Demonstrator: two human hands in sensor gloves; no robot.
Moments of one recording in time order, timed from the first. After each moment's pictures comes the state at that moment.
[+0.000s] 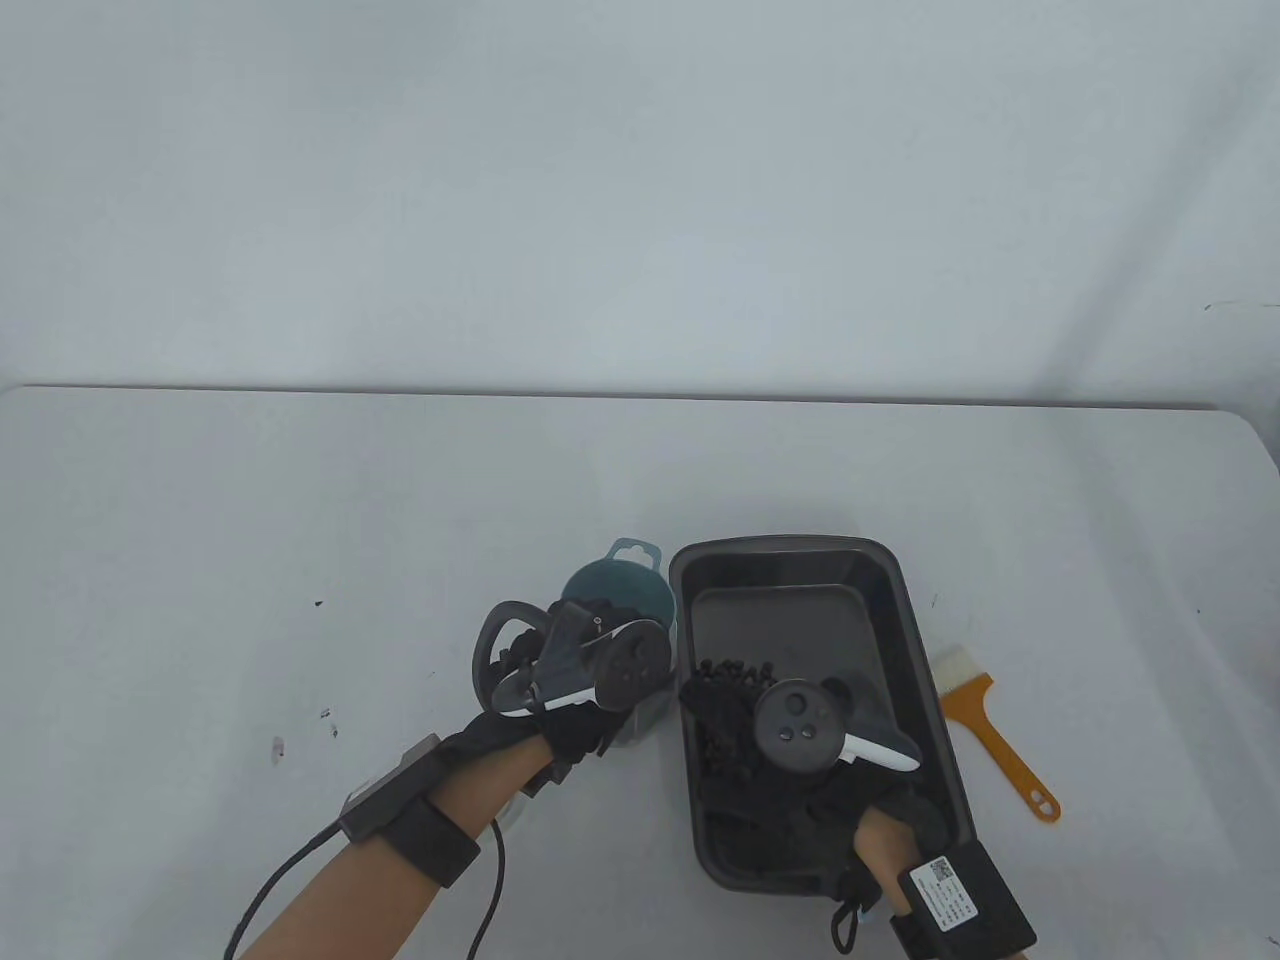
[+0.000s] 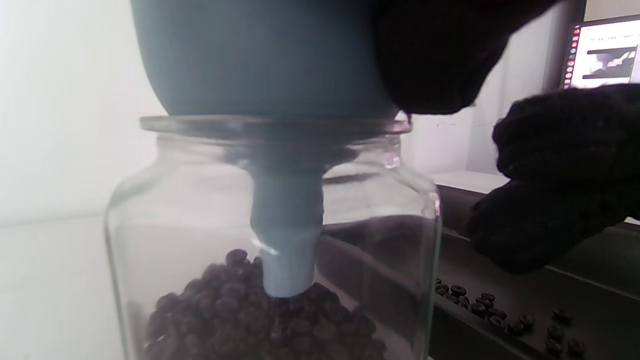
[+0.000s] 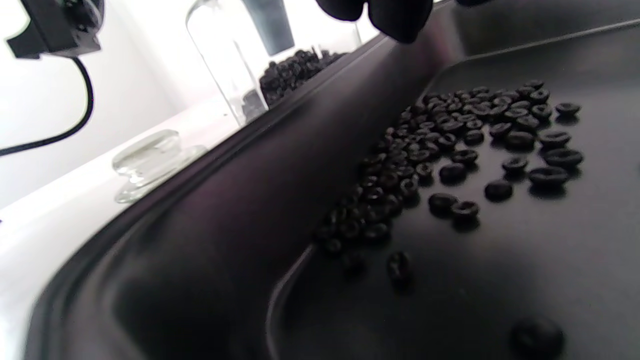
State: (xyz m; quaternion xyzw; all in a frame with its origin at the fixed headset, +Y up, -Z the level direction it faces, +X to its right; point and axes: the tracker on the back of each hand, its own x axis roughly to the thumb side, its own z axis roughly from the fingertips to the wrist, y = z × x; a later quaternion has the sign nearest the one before) left_hand -0.067 -0.637 -0.337 0.03 -0.24 0.00 0.97; right_hand 0.128 -0.711 -0.313 0.33 0.15 0.92 0.17
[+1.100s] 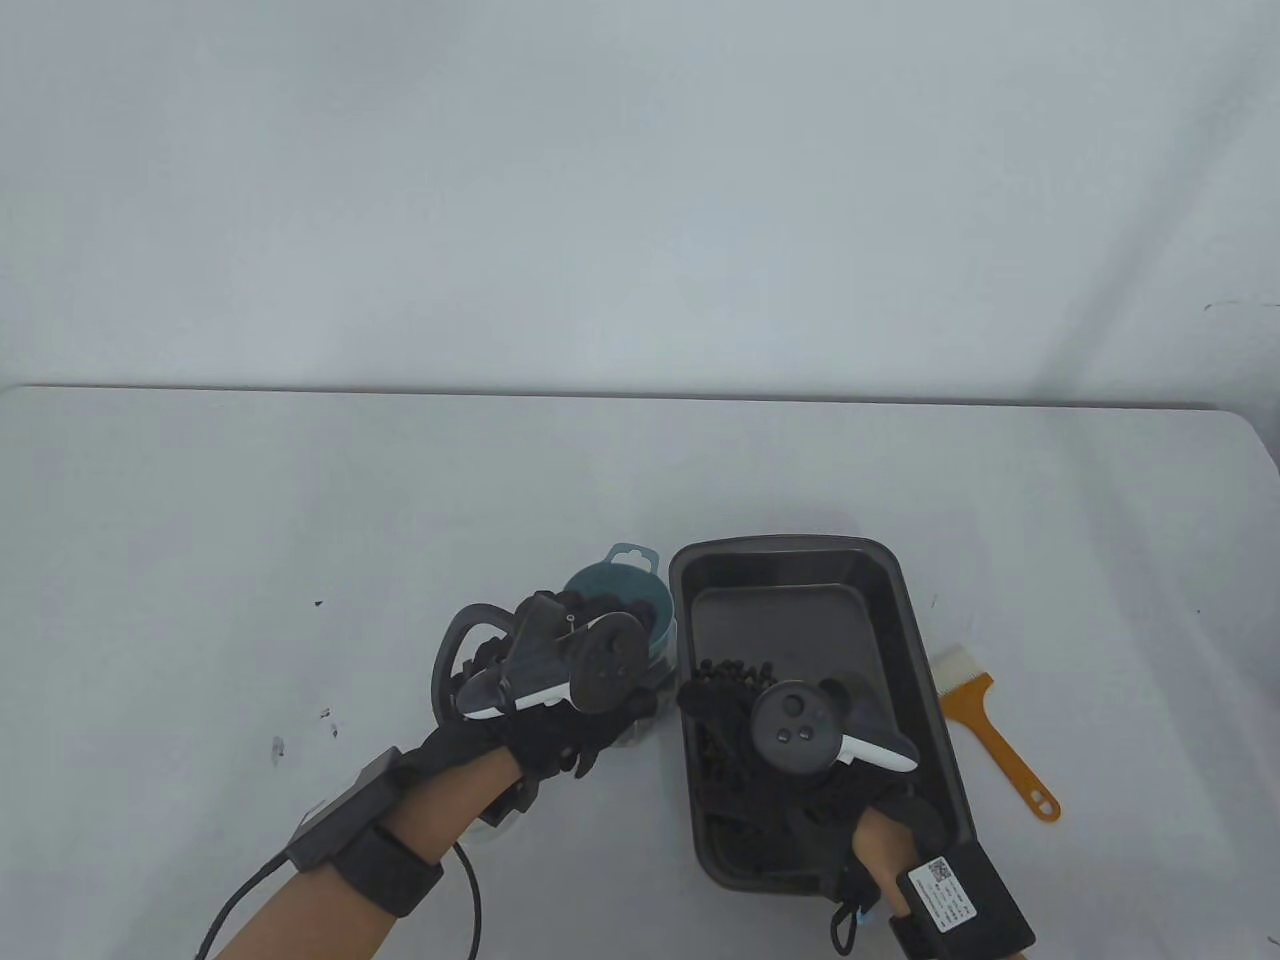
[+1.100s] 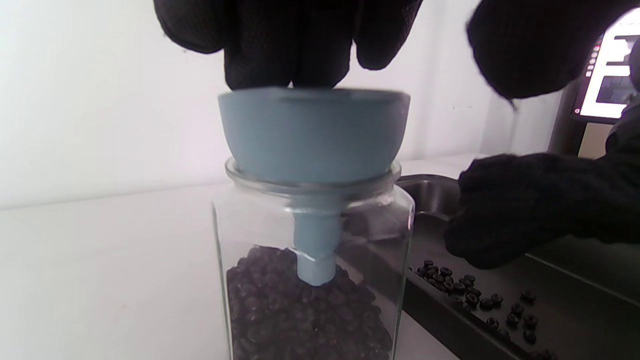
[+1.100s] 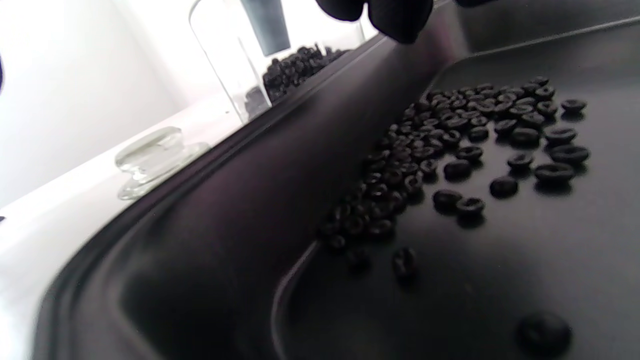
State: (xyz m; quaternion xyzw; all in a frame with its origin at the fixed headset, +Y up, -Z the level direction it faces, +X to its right) left_hand -0.088 -0.598 -0.312 -0.03 -0.22 0.00 0.97; right_hand 0.127 -0.713 -0.312 0.33 0.15 0.92 0.16
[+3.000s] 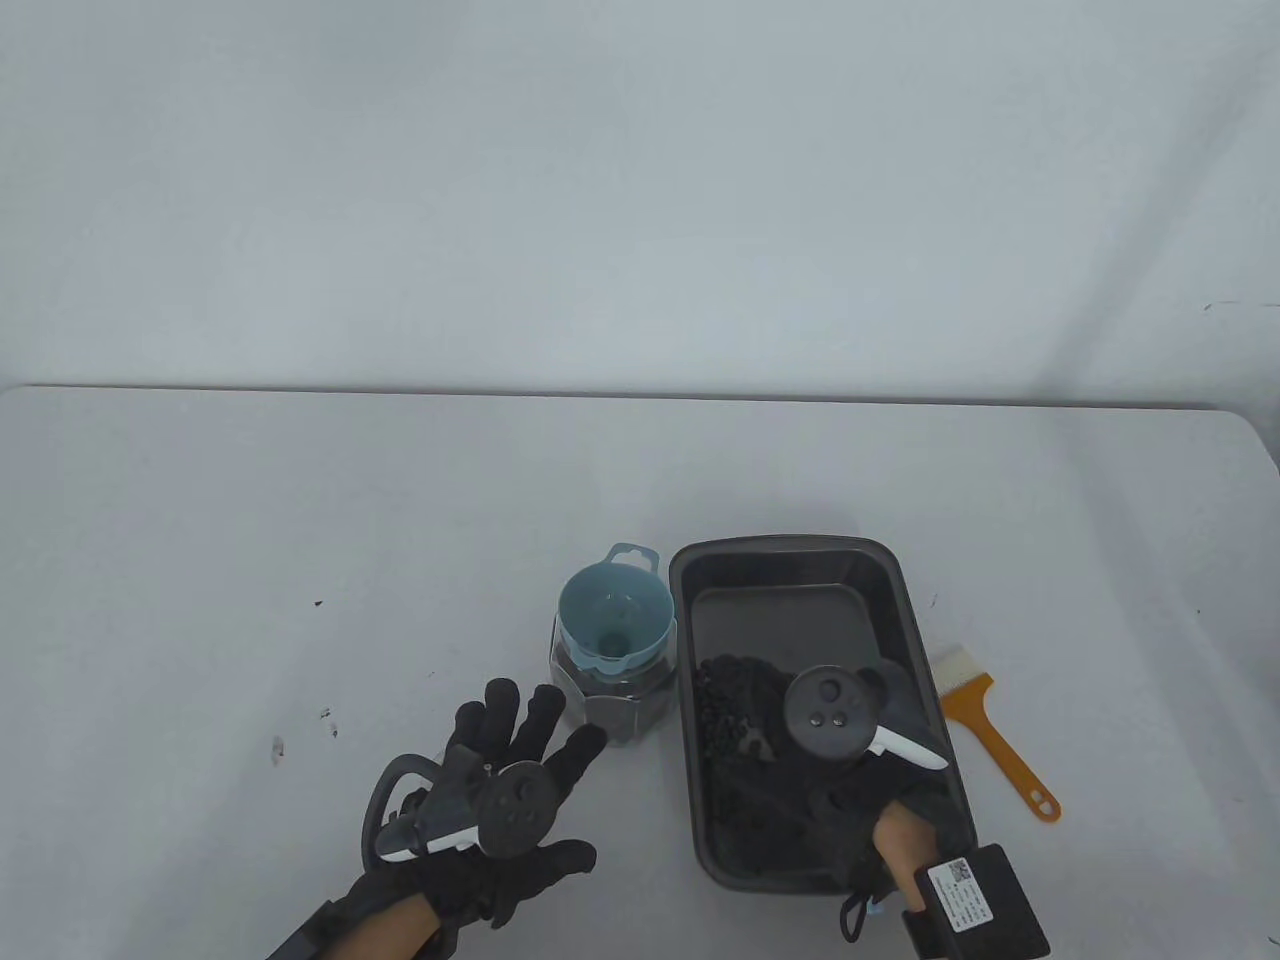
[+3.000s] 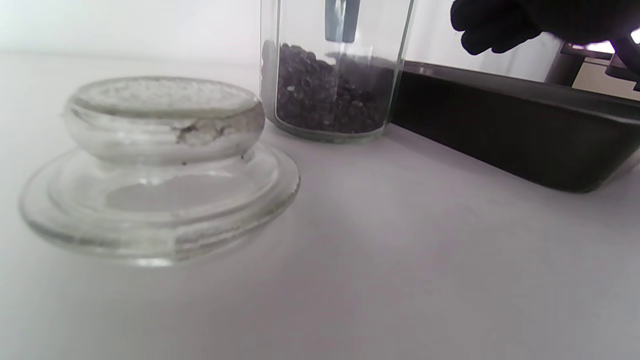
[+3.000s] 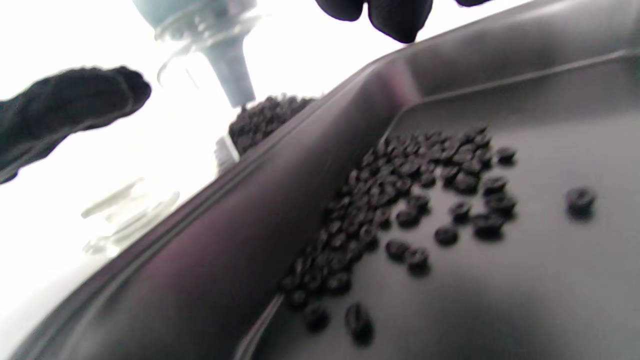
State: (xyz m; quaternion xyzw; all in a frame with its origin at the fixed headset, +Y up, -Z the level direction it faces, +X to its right) left_hand -0.142 -0.718 -0.249 -0.11 -0.24 0.02 0.97; right_hand 0.156 -0.693 -0.320 0.28 0.10 0.94 0.19
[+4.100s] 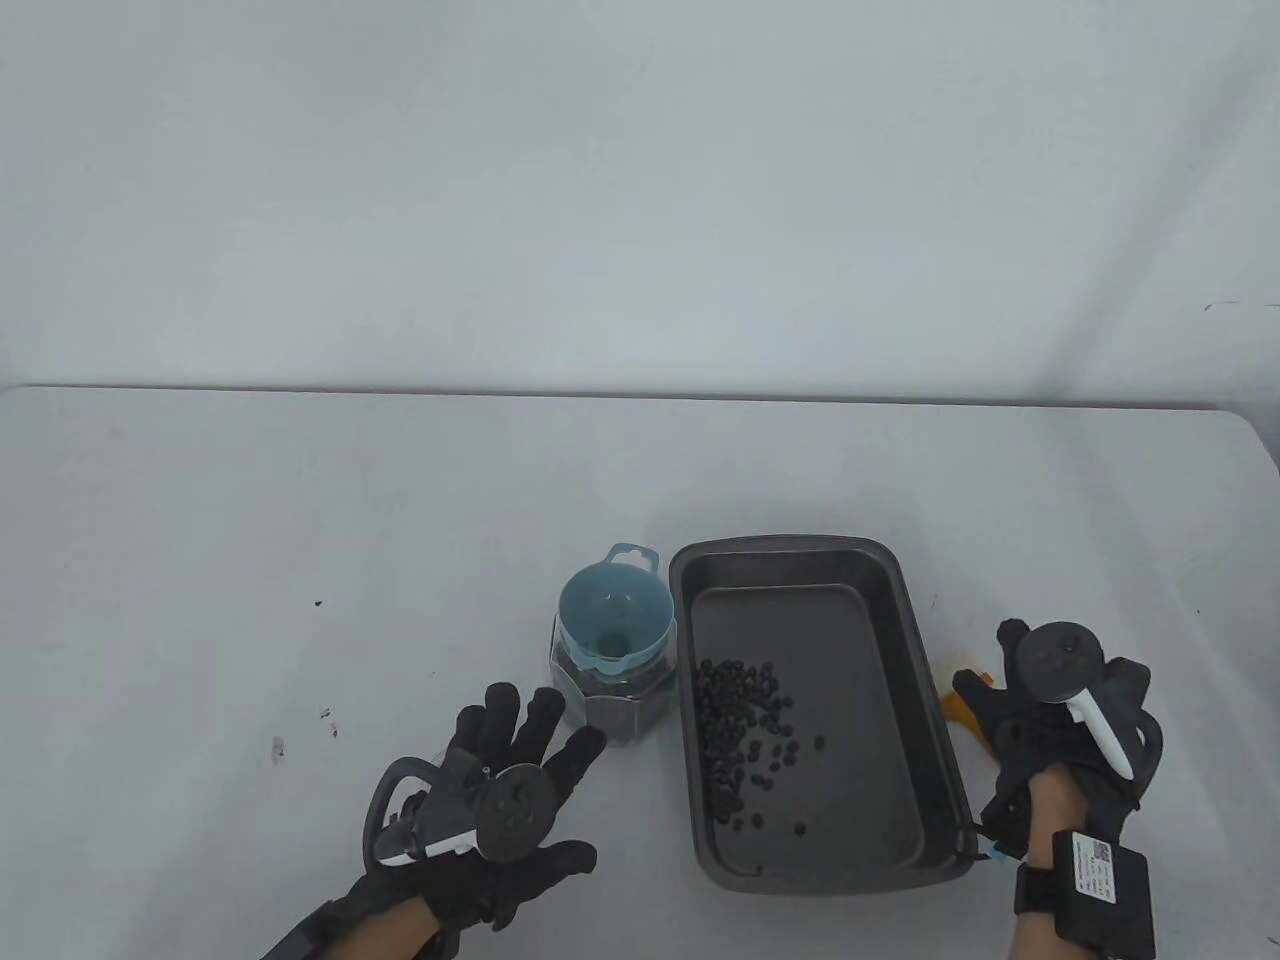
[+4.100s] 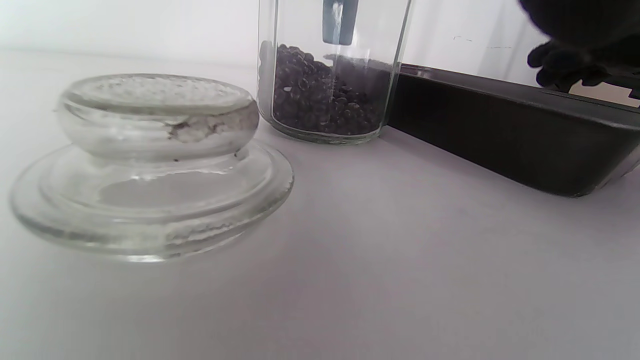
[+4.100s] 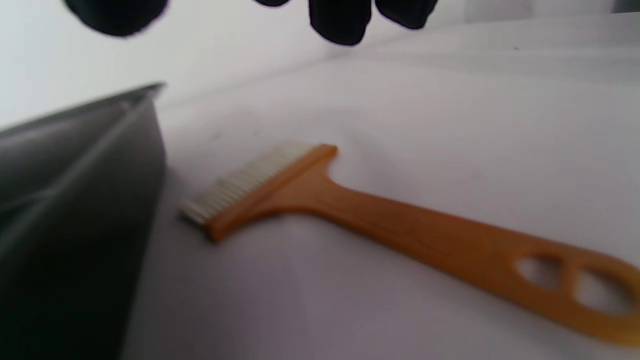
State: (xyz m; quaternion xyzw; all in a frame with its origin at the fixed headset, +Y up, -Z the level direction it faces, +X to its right) left_hand -0.142 -0.719 -0.248 -0.12 -0.24 0.03 0.96; right_hand 0.345 -0.721 -0.352 -0.18 0.09 0.97 0.13
